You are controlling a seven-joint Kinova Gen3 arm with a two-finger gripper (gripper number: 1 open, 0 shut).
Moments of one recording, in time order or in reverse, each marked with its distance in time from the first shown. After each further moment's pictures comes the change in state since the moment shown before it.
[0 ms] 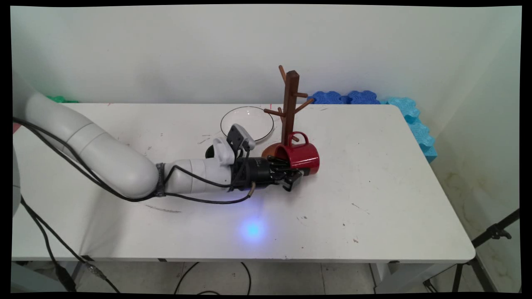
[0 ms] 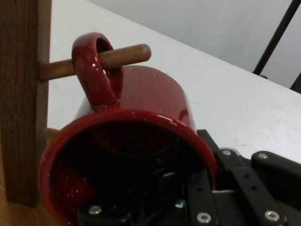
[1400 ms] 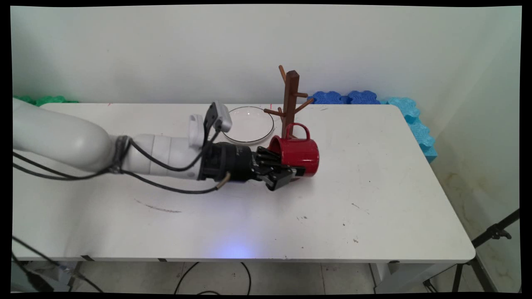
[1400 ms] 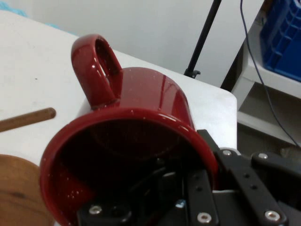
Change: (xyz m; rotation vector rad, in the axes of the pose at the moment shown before) arm 0.065 0.027 -0.072 -0.139 -0.063 0.053
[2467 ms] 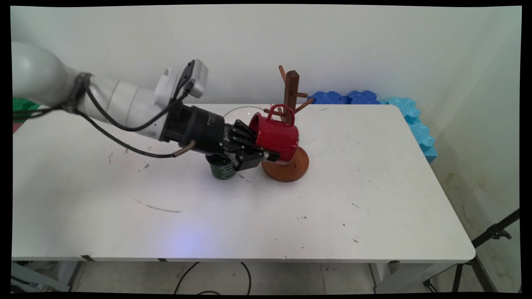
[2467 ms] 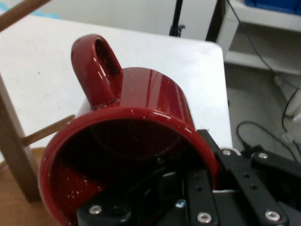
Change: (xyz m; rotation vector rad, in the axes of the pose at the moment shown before) arm 0.075 -0.017 -0.064 -0.060 -0.184 0.195
